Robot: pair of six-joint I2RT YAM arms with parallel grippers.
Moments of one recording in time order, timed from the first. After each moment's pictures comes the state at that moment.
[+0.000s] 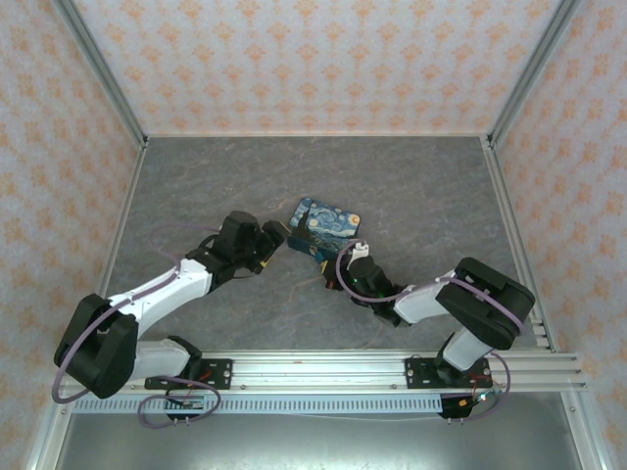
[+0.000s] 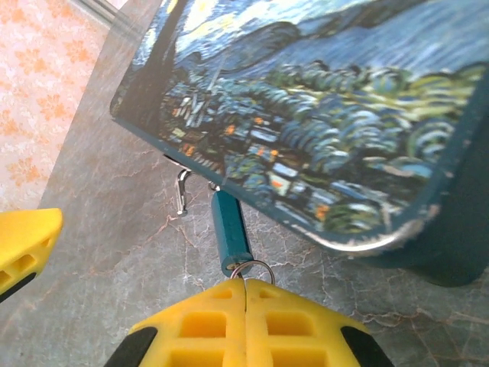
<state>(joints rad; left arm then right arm) -0.44 1.27 0.67 -0.16 0.12 -1.27 0.87 1.59 0.38 0.75 0.11 0.91</state>
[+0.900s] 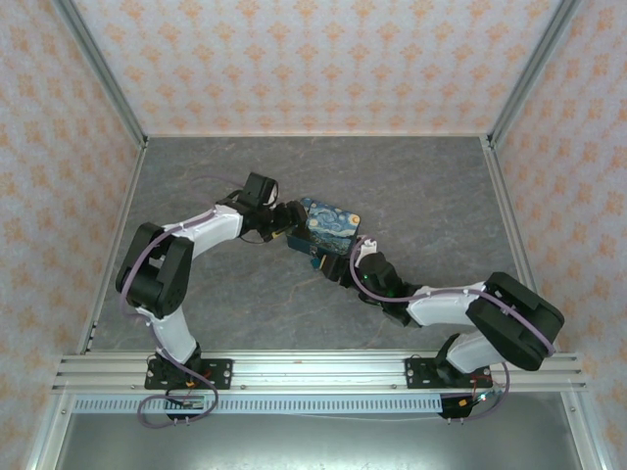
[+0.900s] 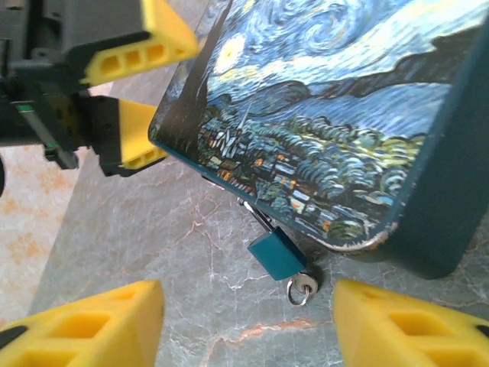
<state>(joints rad) -0.35 1.78 1.11 -0.30 0.32 -0.82 0.83 1.41 0.36 0.61 0.06 0.89</state>
